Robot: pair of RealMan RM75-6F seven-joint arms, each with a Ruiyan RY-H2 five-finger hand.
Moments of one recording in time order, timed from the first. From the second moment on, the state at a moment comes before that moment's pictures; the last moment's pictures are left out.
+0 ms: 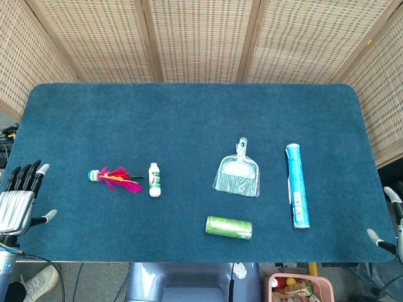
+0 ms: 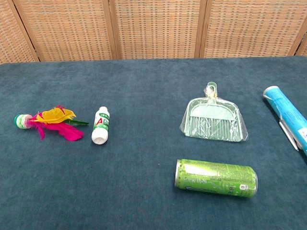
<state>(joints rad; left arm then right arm) -0.23 -1.12 0.02 -1.73 1.37 1.50 0.24 -0.04 -1.04 0.10 -1.68 -1.45 1.60 -0.05</state>
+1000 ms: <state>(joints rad) -0.60 -1.45 -0.13 -1.37 1.32 0.98 0.23 -0.02 -1.03 0.11 -1.66 -1.40 1.55 -0.03</state>
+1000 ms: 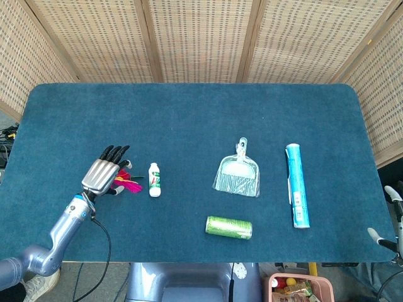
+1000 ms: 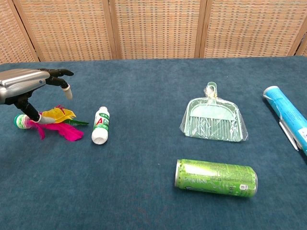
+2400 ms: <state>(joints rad) -0.61 -1.37 -0.14 -1.49 1.33 1.02 0.06 -0.02 -1.03 0.10 -1.67 -1.41 1.54 -0.01</state>
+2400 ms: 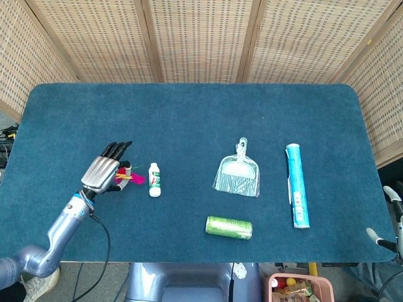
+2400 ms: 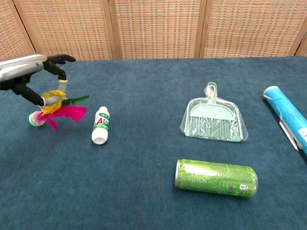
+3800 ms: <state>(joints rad) -0.50 -1.25 -0.04 -1.33 1.53 1.10 -0.85 -0.03 -1.01 0.10 -1.68 -1.42 1.56 0.01</state>
